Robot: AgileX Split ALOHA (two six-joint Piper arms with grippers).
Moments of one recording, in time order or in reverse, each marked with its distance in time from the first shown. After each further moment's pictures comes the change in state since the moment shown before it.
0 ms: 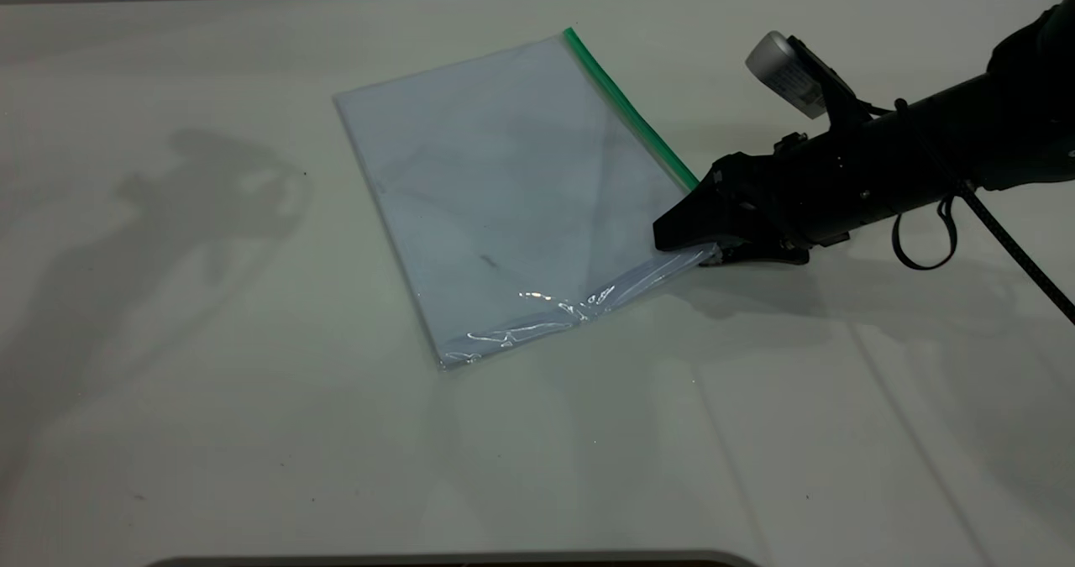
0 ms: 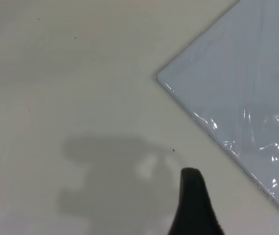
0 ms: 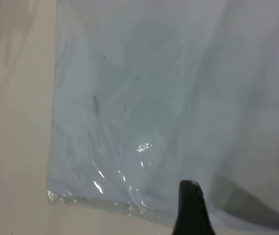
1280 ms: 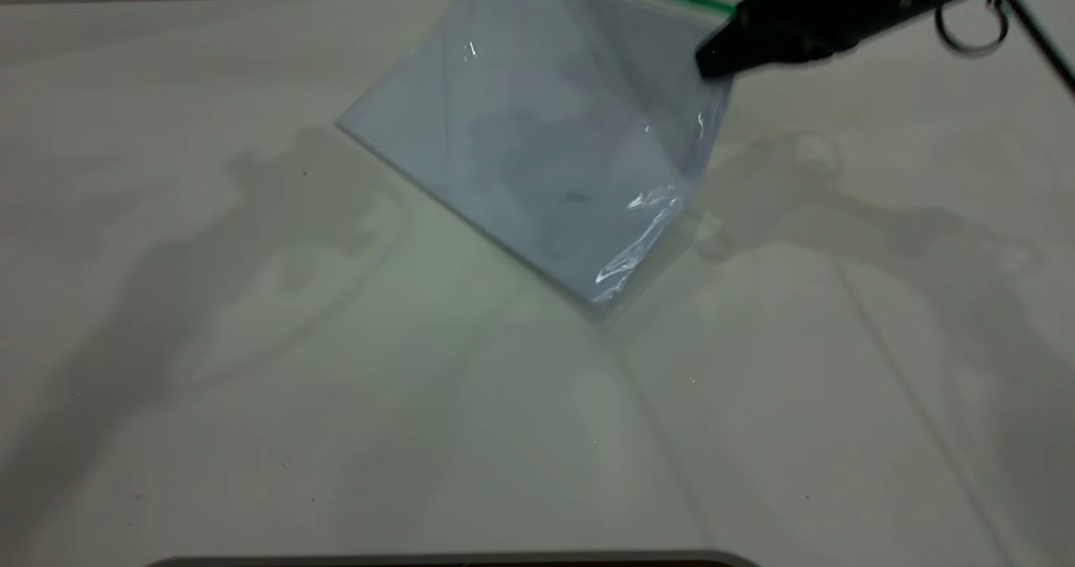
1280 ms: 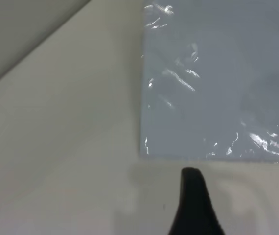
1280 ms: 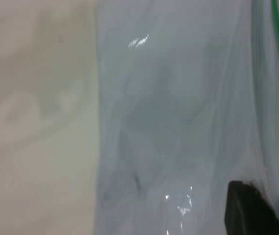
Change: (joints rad) left arm -0.178 0.082 -0.027 -0.021 -0.130 0.314; right arm -0.003 -0.313 -0.088 -0.227 -0.166 -0.030
